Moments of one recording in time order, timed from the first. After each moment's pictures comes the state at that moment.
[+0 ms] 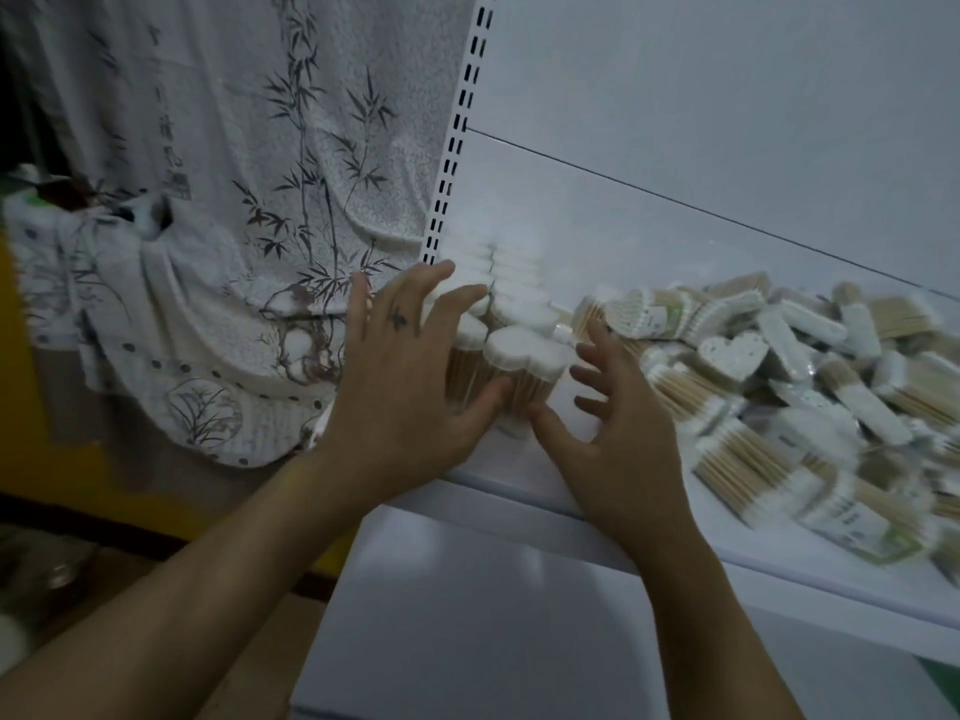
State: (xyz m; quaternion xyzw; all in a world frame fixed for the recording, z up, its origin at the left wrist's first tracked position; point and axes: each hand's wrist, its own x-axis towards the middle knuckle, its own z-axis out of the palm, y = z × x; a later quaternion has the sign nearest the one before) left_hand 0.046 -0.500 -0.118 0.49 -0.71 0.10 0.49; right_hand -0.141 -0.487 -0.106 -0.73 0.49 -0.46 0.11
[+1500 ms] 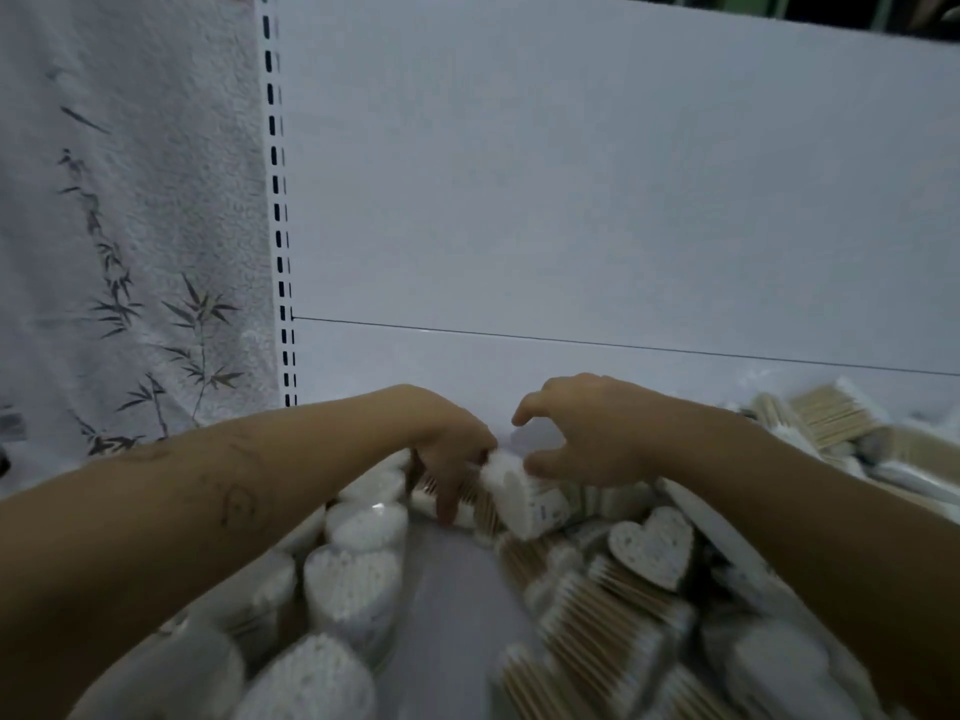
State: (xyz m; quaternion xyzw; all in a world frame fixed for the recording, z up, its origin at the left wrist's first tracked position) left_hand -0.093 -0.760 -0.005 0.42 -0.89 0.02 -0.20; right_hand -0.244 -0.656 0.044 -0.84 0.54 0.03 -0.09
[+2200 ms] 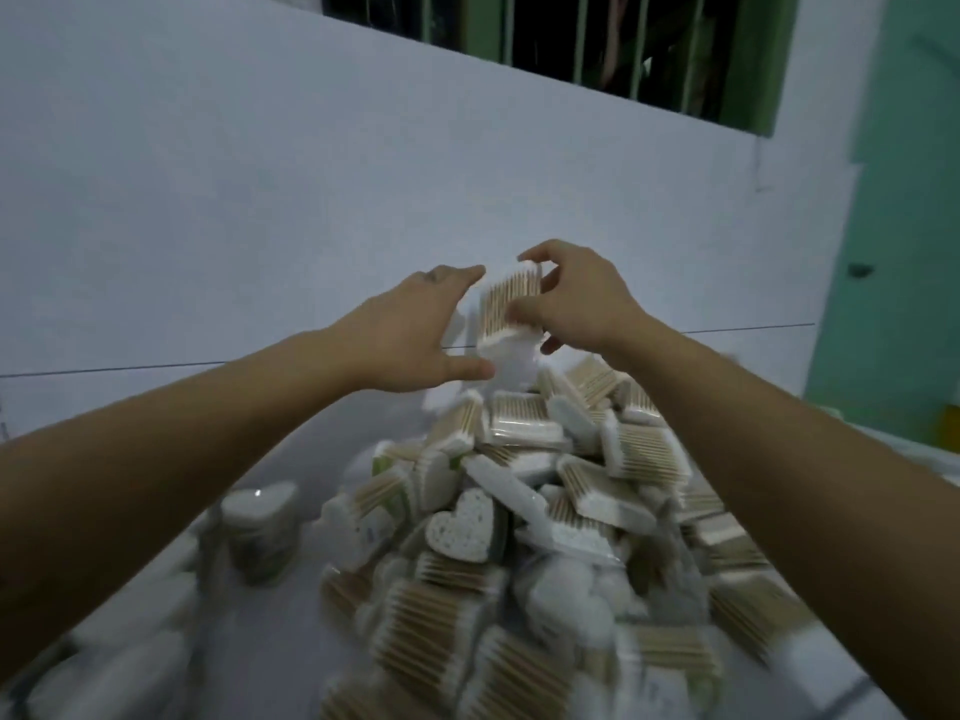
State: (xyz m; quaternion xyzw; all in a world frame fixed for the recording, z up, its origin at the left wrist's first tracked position) left_hand -0.182 -0.709 0.088 0.26 -0.93 0.07 0.24; right_hand -0.355 -0.627 0.102 -0.59 0.64 -0.49 0.01
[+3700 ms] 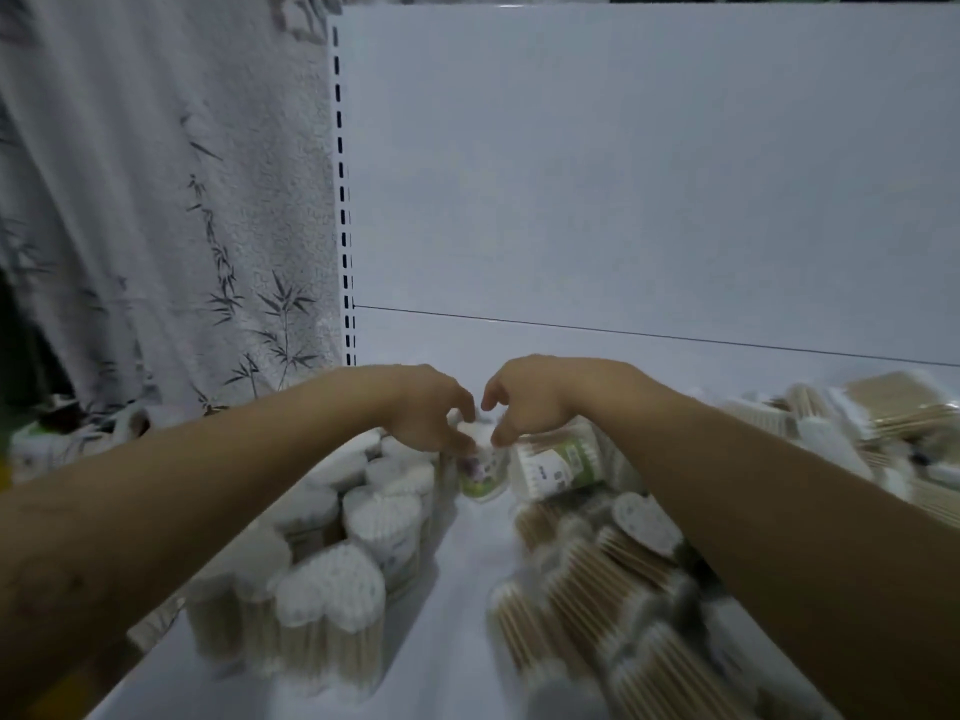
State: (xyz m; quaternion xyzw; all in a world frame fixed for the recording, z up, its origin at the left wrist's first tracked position) left_hand -0.055 -0.668 0.027 0.58 -0.81 0.05 -0.09; right_hand -0.203 -0.683 0.044 -0.86 0.50 0.07 -0.01
